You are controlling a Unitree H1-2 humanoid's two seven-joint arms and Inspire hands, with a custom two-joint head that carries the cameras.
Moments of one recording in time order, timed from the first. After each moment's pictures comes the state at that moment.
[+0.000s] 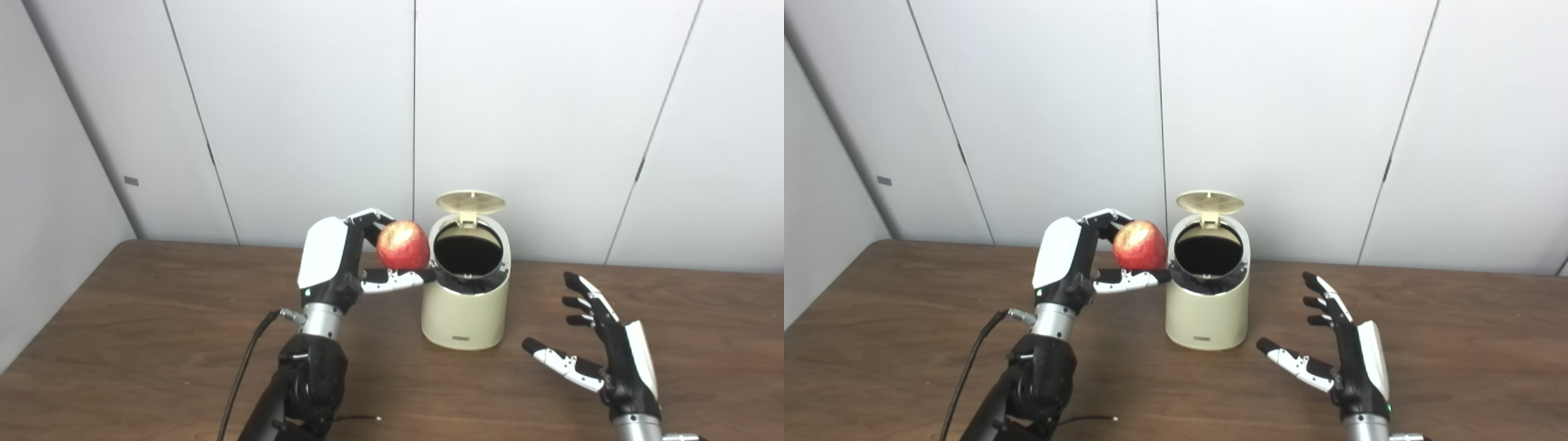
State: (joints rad) left arm -0.46 0.11 -0.18 0.08 0.70 0.10 0.26; right arm -0.21 -0.08 0.05 0.08 -0.43 -0.15 -0.22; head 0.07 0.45
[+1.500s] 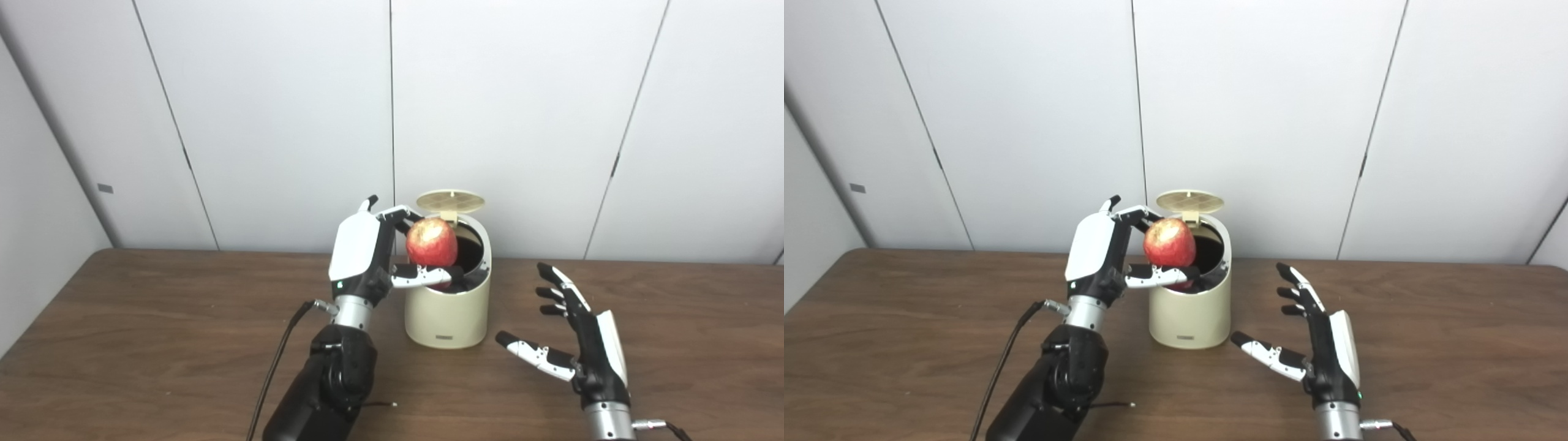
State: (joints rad) left arm -0.59 0.05 -0.27 0.32 0.74 0.01 0.38; right arm -0.22 -0.04 0.05 0.08 -0.43 -0.15 -0.24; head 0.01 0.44
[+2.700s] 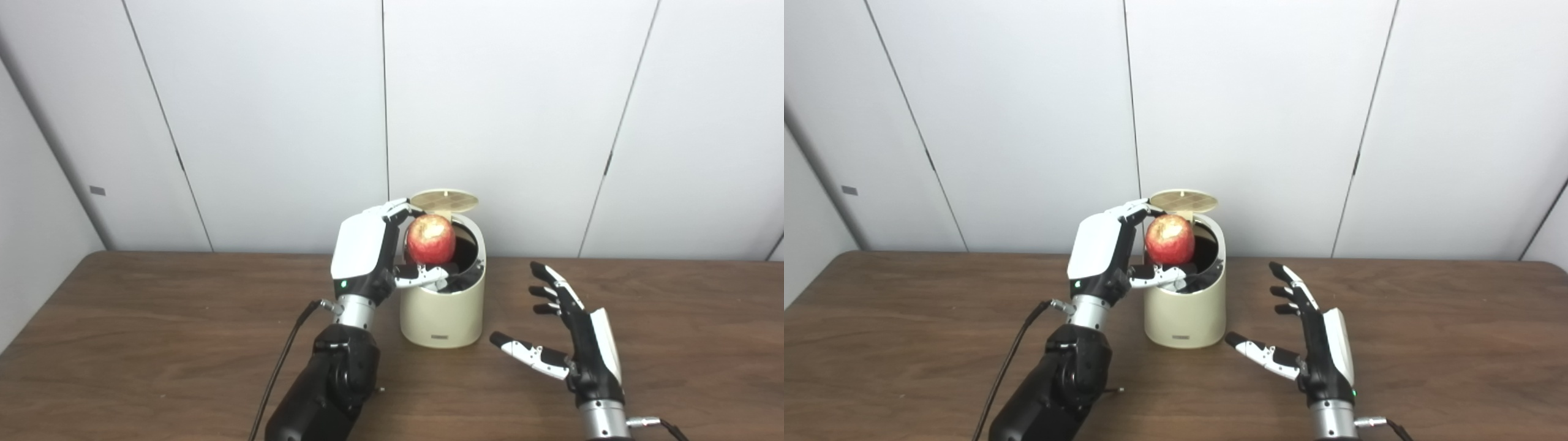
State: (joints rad) left arm -0.60 0.06 -0.30 0.36 0.78 0.03 0.42; right arm -0.22 -0.04 0.06 0.07 -0.44 -0.15 -0.24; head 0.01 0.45
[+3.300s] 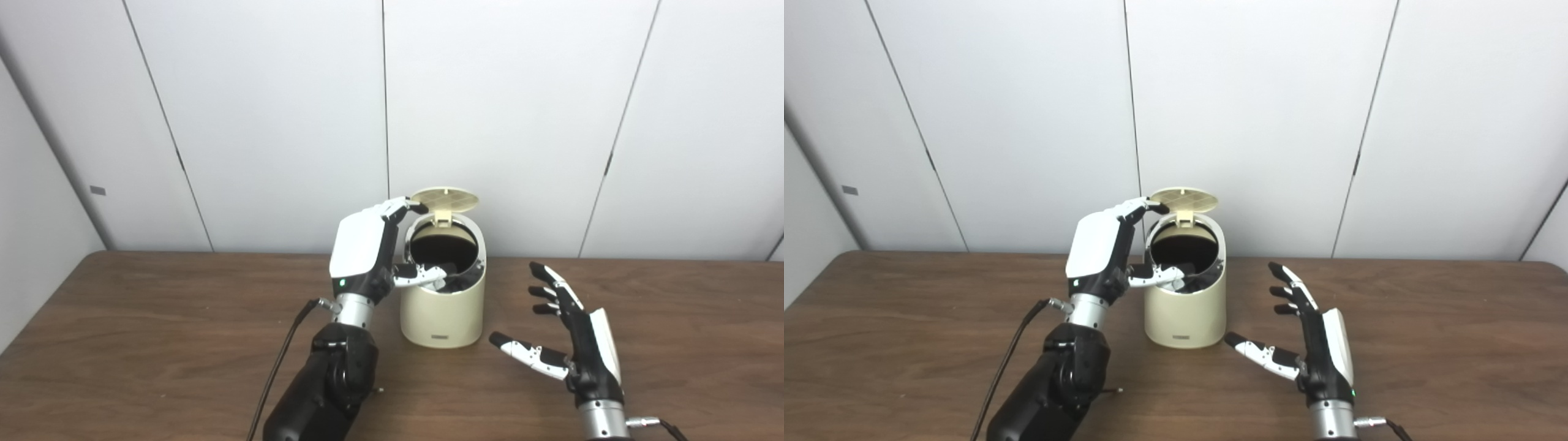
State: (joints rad) left arm -0.60 0.06 -0.30 0.34 0.78 0.03 0.41; right arm -0.22 -0.04 0.06 0.07 -0.43 -0.15 -0.24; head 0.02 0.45
